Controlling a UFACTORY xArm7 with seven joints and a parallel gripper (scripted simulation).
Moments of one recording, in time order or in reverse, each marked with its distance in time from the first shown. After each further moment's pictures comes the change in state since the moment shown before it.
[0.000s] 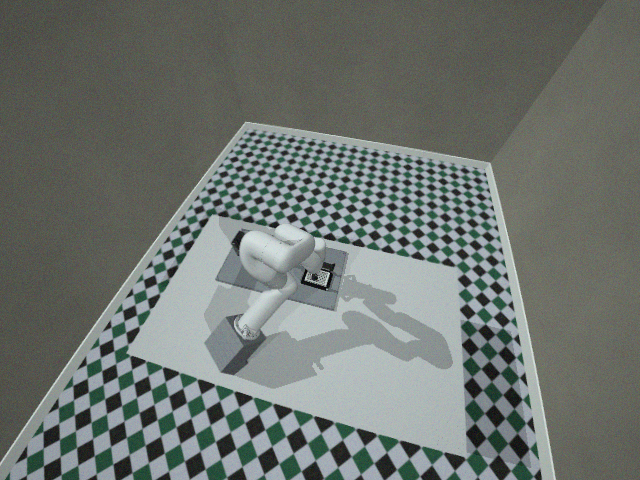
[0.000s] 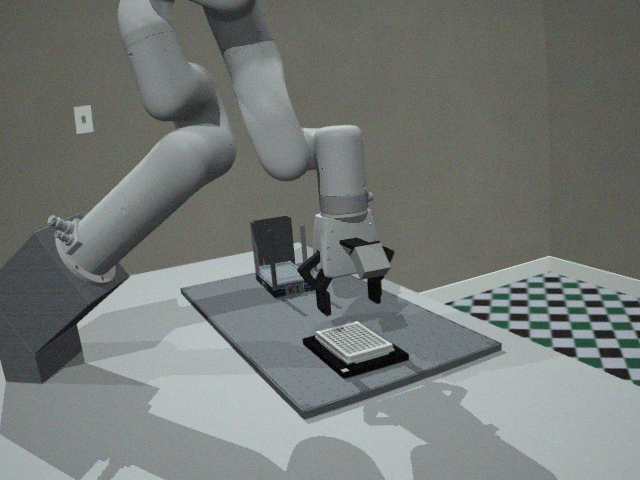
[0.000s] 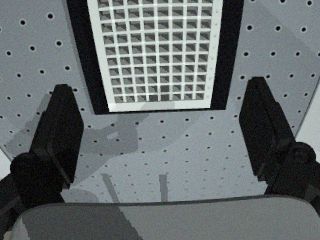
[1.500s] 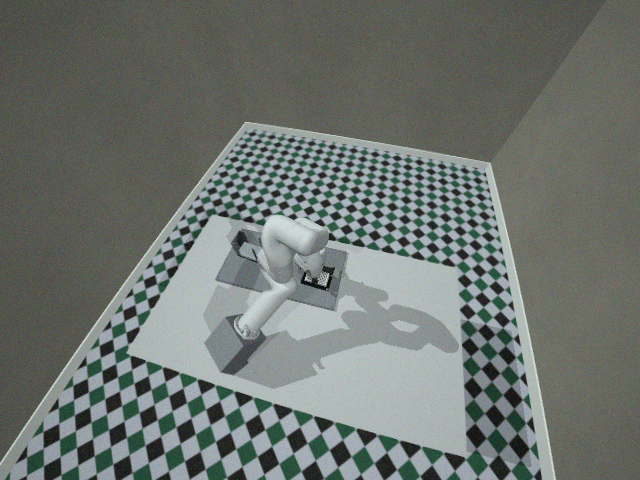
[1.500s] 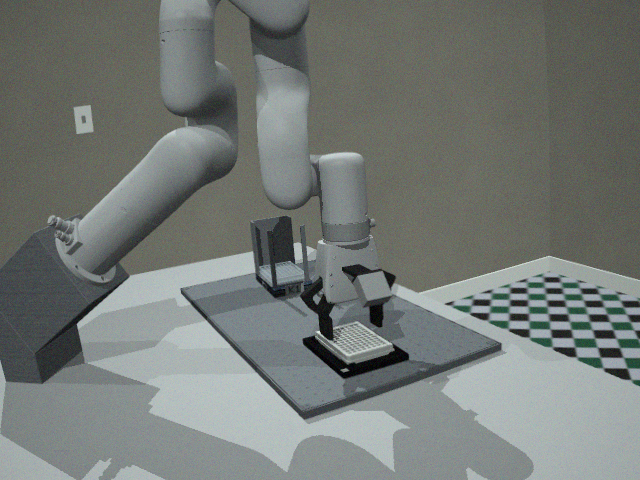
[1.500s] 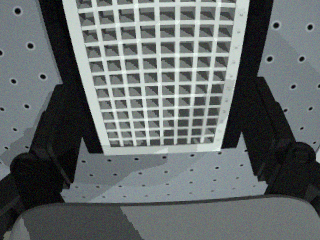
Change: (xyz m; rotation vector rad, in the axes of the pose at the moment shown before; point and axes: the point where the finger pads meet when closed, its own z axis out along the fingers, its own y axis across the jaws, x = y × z) arm 0.000 -0.001 0.043 0.000 0.000 0.000
